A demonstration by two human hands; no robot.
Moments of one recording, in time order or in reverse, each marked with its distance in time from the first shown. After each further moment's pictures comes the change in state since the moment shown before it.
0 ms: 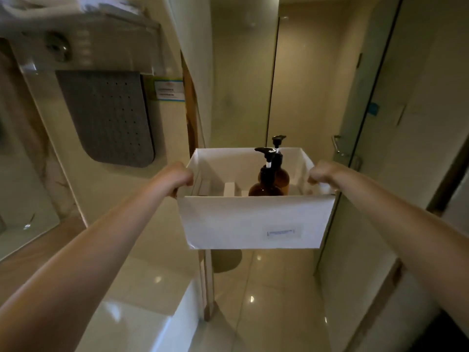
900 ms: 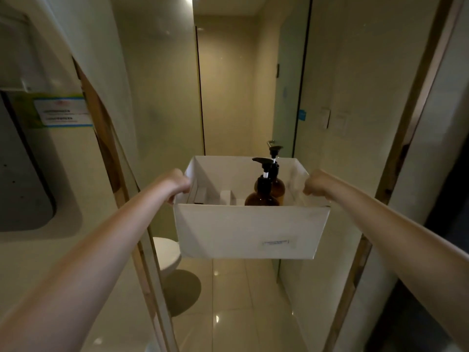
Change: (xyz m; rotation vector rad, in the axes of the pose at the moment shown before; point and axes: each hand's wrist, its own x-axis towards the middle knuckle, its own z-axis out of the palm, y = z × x) left_hand 0.160 0.107 0.075 0.132 -0.203 0.312; right_hand 0.088 0.052 -0.036 0.035 0.198 0.348
